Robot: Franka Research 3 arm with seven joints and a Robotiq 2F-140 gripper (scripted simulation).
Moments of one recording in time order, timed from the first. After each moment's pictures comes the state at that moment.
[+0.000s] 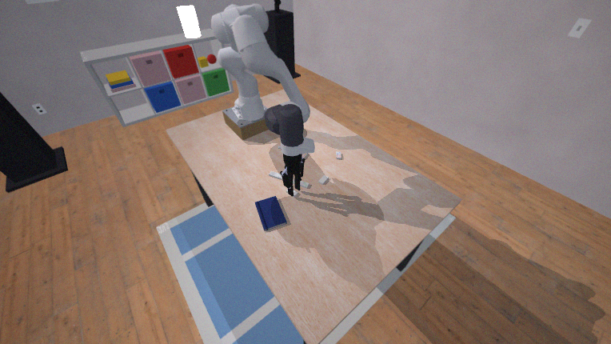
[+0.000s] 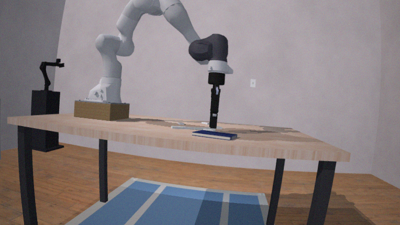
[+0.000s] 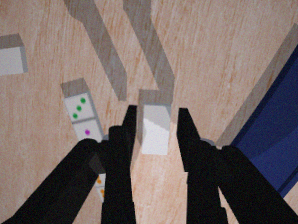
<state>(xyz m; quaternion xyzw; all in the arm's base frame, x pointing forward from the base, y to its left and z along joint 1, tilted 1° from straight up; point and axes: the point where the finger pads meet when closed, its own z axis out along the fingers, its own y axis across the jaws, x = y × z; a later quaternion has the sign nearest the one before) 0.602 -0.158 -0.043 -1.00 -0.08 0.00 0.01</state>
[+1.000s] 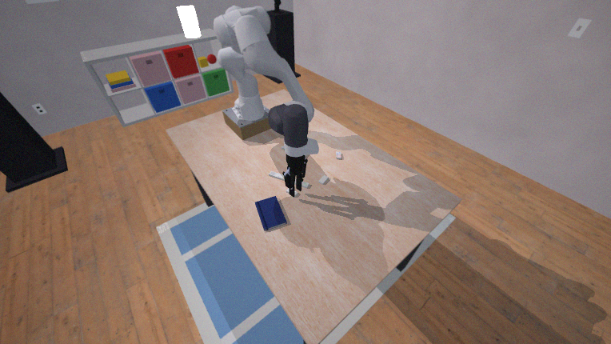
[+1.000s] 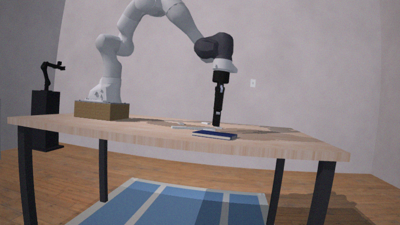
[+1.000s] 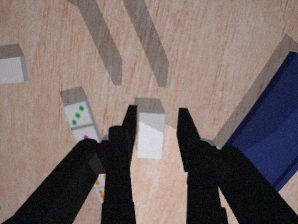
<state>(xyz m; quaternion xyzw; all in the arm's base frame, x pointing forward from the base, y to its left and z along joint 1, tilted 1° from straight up) 0.616 -0.160 -0.033 -1.00 -0.08 0.02 0.00</state>
